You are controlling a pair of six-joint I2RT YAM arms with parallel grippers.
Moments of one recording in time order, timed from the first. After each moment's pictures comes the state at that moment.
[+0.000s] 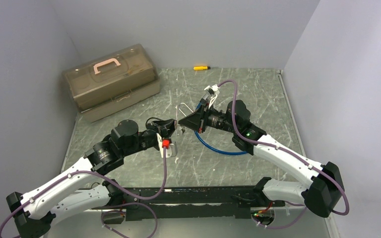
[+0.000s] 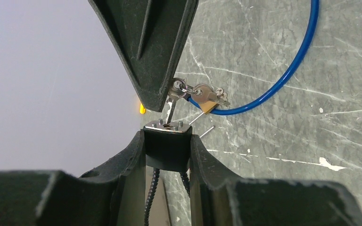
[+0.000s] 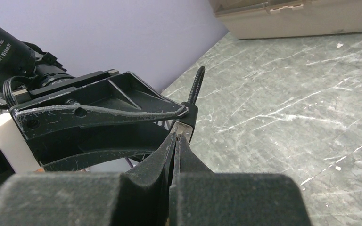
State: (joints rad) left arm -0.89 0.79 0.81 -0.24 0.18 0.92; right arm 0.74 1.14 0.85 0.28 -0.50 0.64
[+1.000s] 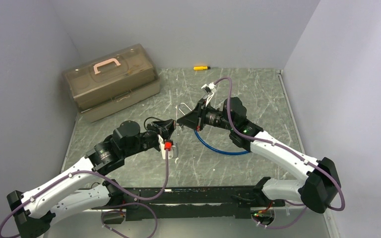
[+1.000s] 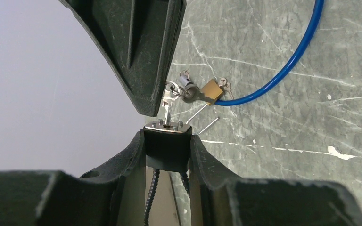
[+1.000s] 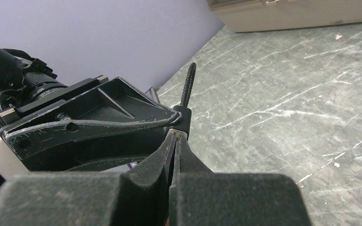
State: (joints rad) left arm -0.90 0.79 0.80 -0.25 0.14 0.97; right arm 0.74 1.20 0.89 0.26 -0.51 0.64
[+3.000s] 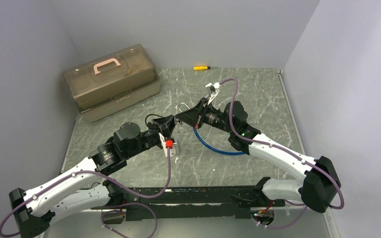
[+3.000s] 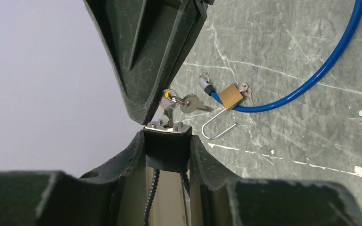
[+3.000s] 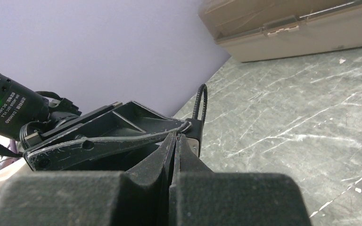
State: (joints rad) left arm -0.93 0.80 0.76 -0.11 0.05 0.96; right arm 0.76 1.20 0.82 0.45 -0.41 0.78
